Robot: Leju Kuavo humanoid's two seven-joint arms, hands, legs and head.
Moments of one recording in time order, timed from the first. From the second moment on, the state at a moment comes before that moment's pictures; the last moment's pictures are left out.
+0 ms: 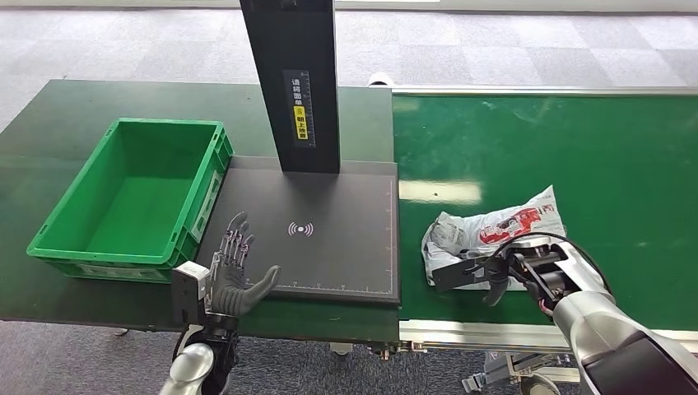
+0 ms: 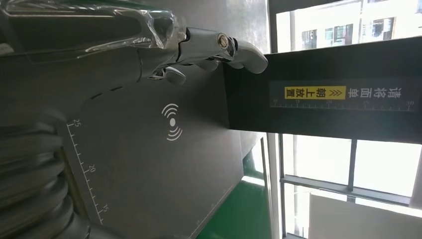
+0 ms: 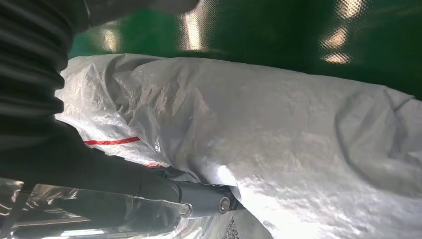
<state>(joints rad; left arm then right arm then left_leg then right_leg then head) -0.10 -0.13 -0.21 -1.27 0.03 0.06 -0.47 -0.88 -0.28 0.91 -0.31 0.98 0.71 -0.18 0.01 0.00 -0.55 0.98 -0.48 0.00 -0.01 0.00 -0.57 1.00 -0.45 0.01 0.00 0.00</state>
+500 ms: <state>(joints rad) -0.06 -0.13 -0.18 -1.34 0.03 0.10 -0.47 -0.88 -0.28 0.93 -0.31 0.94 0.58 -0.13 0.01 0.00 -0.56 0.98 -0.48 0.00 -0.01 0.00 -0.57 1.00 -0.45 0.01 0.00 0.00</state>
